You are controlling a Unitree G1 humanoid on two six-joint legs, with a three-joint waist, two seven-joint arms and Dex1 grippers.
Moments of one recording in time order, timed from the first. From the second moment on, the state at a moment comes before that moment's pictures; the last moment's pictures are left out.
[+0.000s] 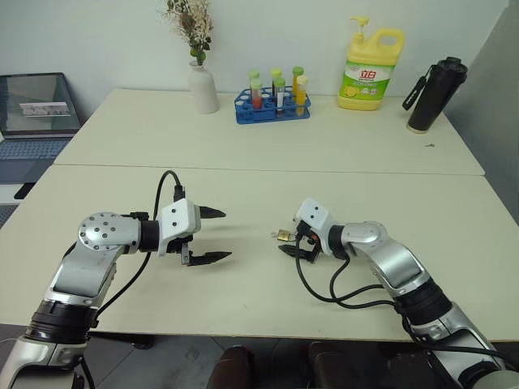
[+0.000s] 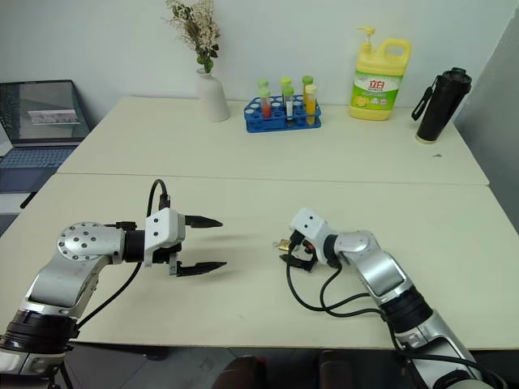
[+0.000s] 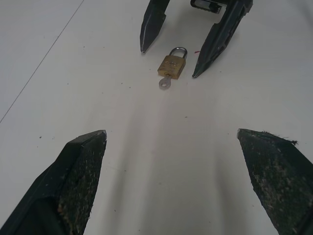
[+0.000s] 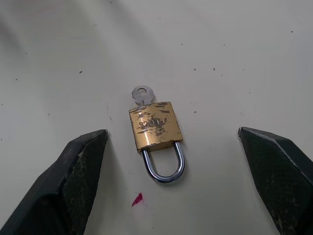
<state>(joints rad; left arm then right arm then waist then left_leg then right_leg) -0.31 0.82 -0.03 -0.04 -0.24 0.10 -1.21 -0.53 -0.39 0.41 -0.04 0.09 0.65 0.70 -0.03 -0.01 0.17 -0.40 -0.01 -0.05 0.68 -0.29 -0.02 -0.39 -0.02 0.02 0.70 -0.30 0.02</state>
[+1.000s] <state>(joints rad) -0.34 0.71 -0.06 -0.03 -0.29 0.24 -1.14 -0.34 -0.62 0.29 -0.22 0.02 0.33 0.73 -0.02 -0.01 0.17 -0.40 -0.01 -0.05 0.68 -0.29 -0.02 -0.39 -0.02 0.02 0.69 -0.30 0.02</state>
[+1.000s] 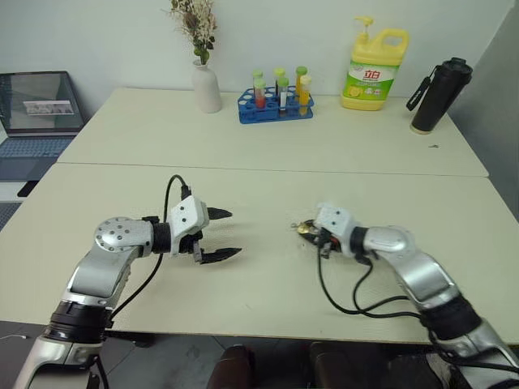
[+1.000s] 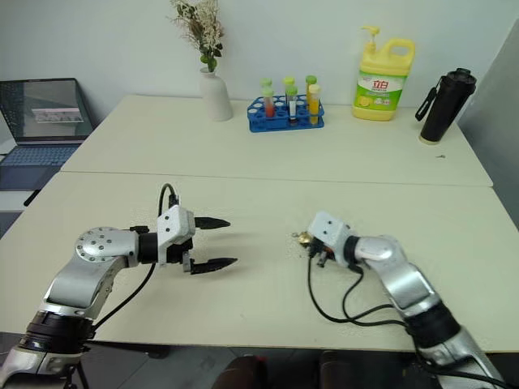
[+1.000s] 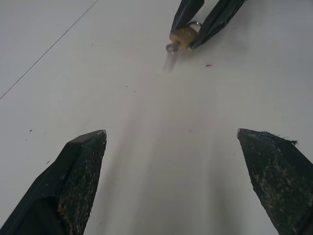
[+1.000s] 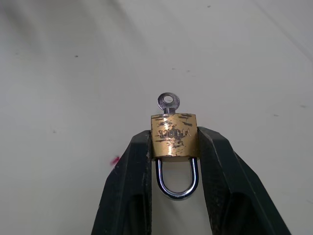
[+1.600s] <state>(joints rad) -0.60 0.54 -0.12 0.00 -0.40 0.52 -1.15 -0.21 -0.76 0.22 -0.25 -0.55 -0.39 0.34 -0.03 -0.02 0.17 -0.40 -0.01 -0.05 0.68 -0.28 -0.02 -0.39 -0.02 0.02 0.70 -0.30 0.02</state>
